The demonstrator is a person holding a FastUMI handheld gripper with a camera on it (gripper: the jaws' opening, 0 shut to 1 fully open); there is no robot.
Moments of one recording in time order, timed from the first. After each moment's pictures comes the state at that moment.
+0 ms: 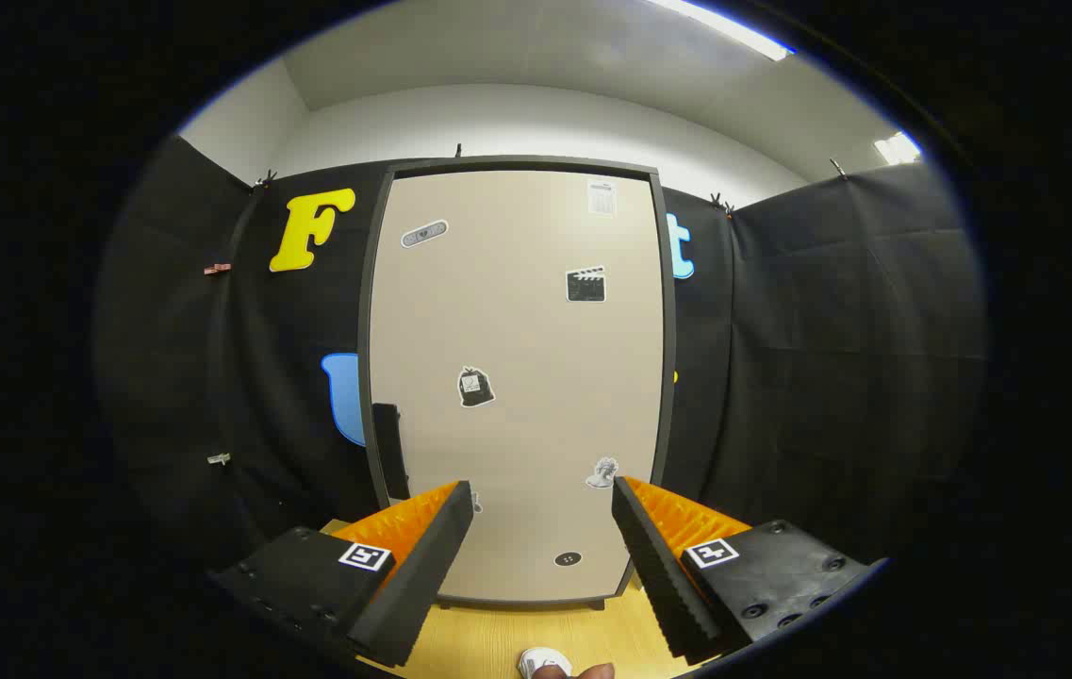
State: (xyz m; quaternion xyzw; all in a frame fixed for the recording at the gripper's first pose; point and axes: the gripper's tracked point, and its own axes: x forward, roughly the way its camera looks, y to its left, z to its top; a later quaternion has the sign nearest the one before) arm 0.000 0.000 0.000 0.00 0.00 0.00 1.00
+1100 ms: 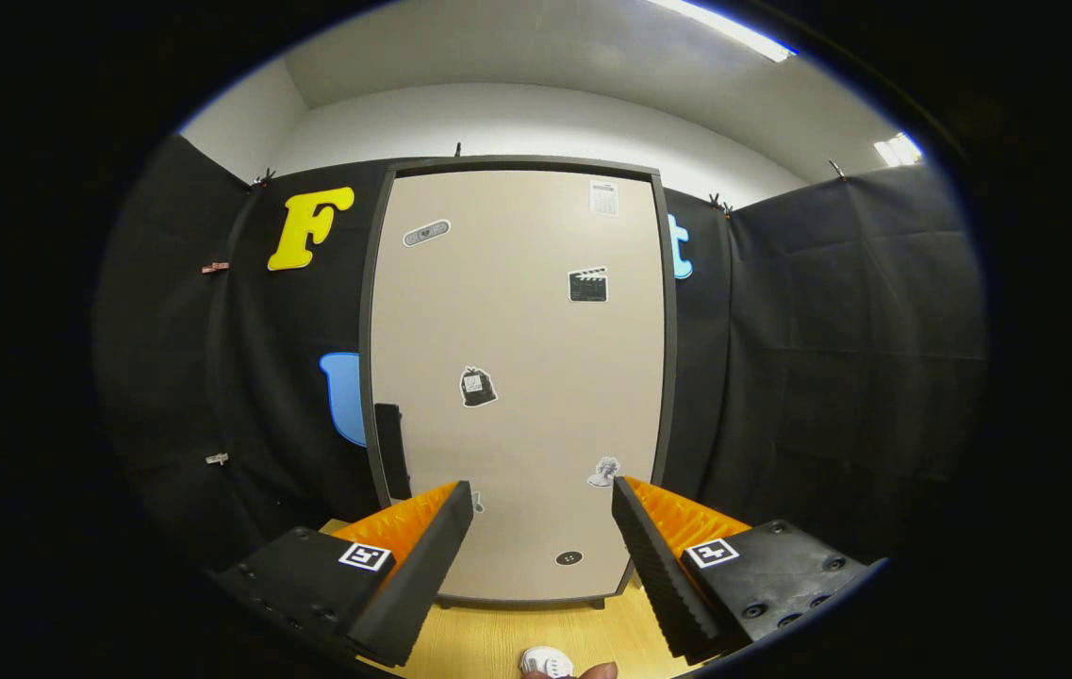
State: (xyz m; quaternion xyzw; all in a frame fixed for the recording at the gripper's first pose) arm 0.000 0.008 0.003 0.00 0.00 0.00 1.00
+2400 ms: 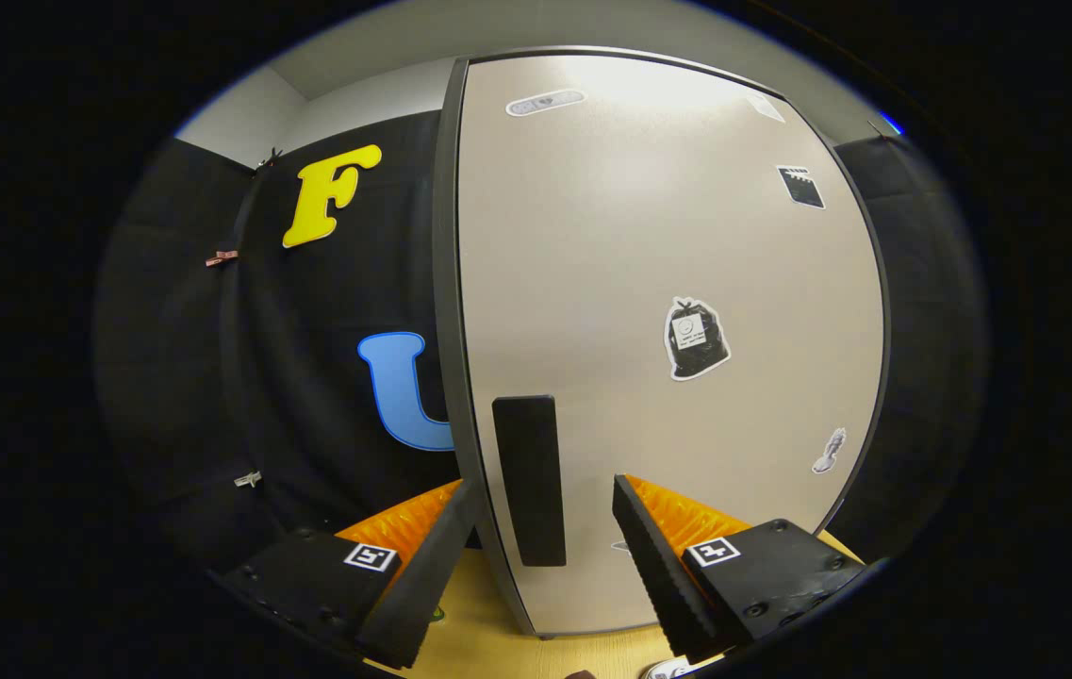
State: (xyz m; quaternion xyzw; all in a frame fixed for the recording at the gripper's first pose) arm 0.161 0.175 -0.061 0.05 0.05 0.05 1.00
